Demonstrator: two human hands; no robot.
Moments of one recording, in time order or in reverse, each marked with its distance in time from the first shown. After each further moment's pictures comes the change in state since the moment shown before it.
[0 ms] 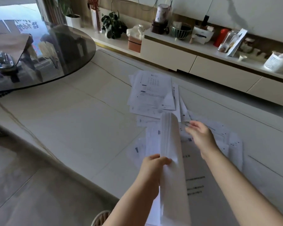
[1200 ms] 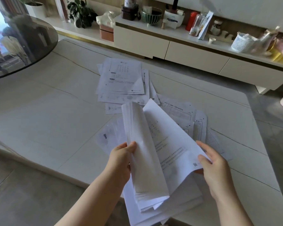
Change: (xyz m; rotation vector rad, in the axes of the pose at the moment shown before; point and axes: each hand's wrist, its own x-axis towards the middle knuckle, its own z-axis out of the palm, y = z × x) left_hand 0.000 -0.024 0.025 -0.153 0.115 0.010; right_hand -0.115 0.089 -0.111 -0.003 0.212 0.031
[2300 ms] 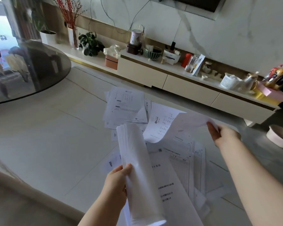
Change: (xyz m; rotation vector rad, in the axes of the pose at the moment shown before) left_hand 0.001 0.030 -0.029 -0.091 -0.053 0.005; right_hand 0.143 -0.134 -0.010 0.918 0.261 0.274
